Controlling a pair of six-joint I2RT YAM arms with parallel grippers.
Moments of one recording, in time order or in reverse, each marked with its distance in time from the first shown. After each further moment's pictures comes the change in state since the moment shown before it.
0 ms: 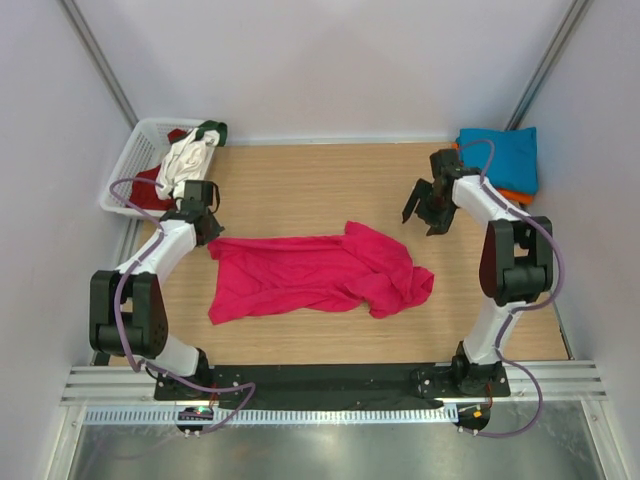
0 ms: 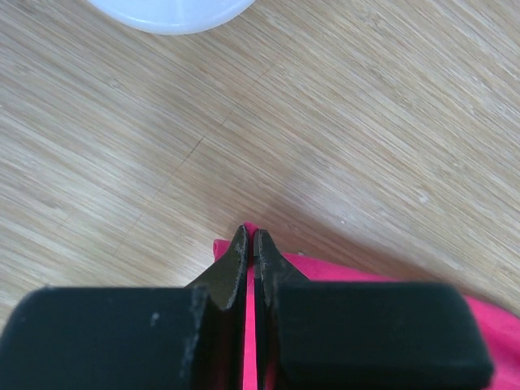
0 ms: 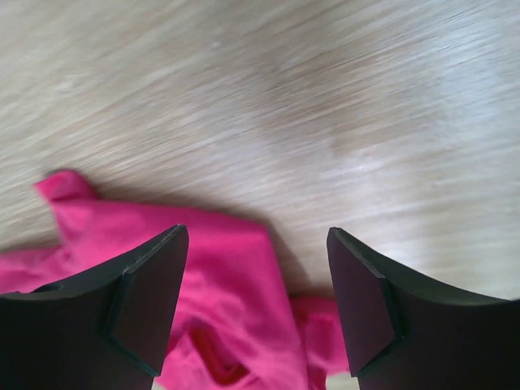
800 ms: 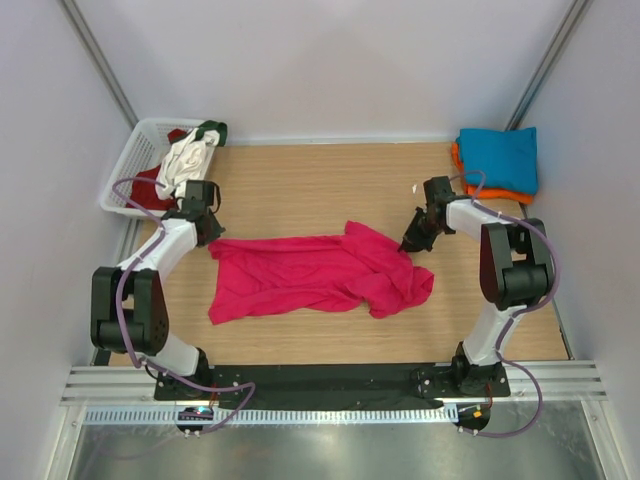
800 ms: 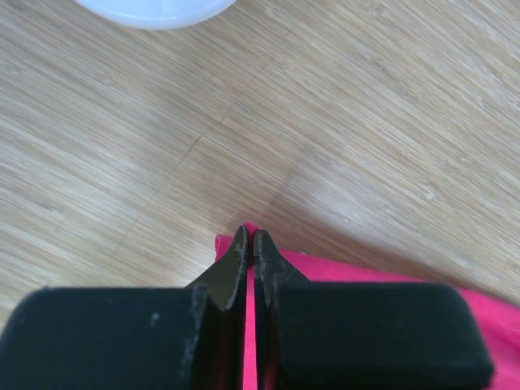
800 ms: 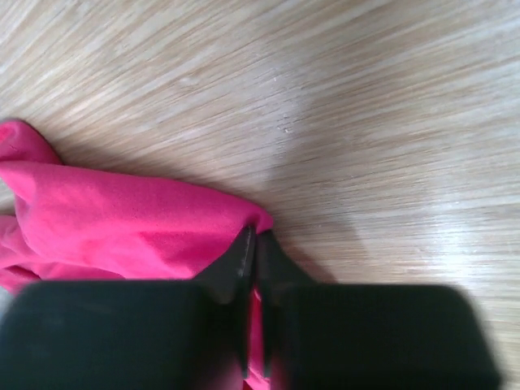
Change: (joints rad) left arm 0.000 0.018 0.001 -0.001 0.011 0.016; right arm 0.022 0.012 -0.305 0.259 -0.177 0.107
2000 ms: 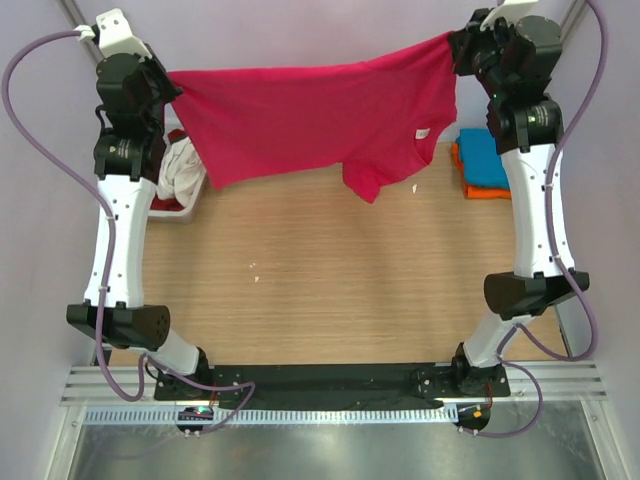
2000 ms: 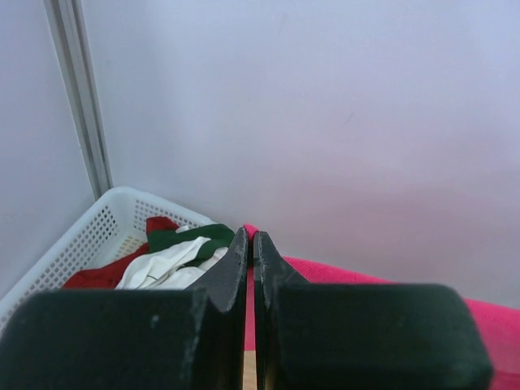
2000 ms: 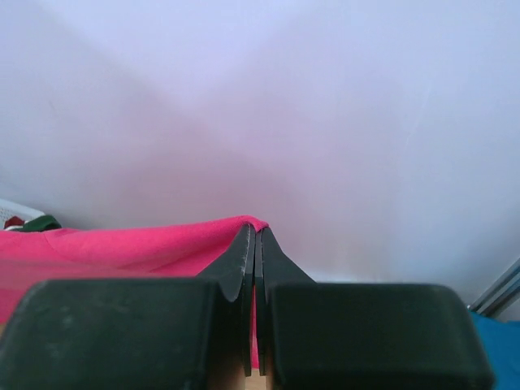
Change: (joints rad) left arm 0.005 0.032 1.009 0.045 0.042 0.355; right arm 0.005 -0.063 1.199 0.048 0.132 -0.621
